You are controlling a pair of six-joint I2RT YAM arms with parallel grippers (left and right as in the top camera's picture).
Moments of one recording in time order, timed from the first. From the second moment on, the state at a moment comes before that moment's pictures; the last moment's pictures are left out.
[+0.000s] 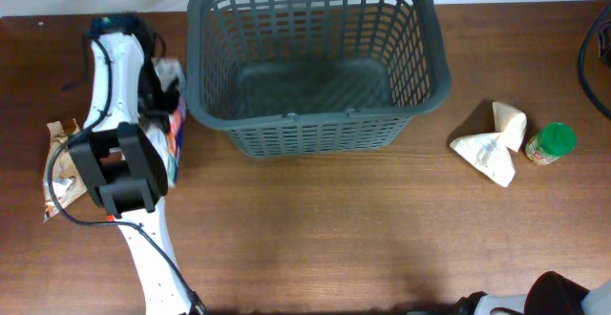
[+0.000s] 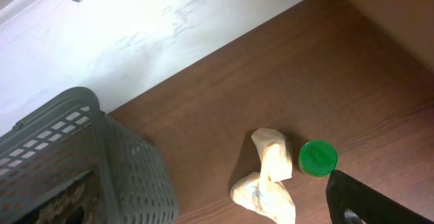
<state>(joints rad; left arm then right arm) 0.15 2.43 2.31 -1.68 -0.09 0.21 -0.54 1.58 2.29 -1.42 -0.30 0.16</state>
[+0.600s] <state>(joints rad) 0.02 2.12 3.12 -1.57 -0.11 0.44 -0.54 1.58 2.29 -1.42 -0.30 0.15</state>
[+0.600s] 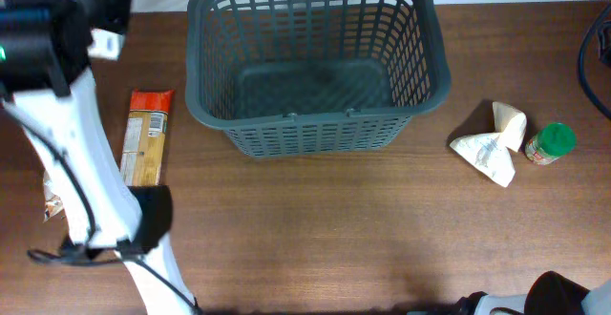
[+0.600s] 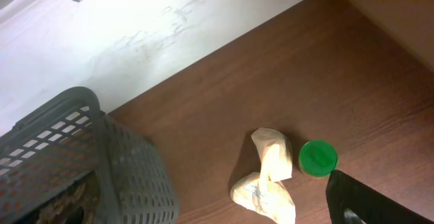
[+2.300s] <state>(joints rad) -0.05 1.73 2.61 -1.61 -0.29 0.29 -0.54 1.58 2.29 -1.42 -0.30 0.15</state>
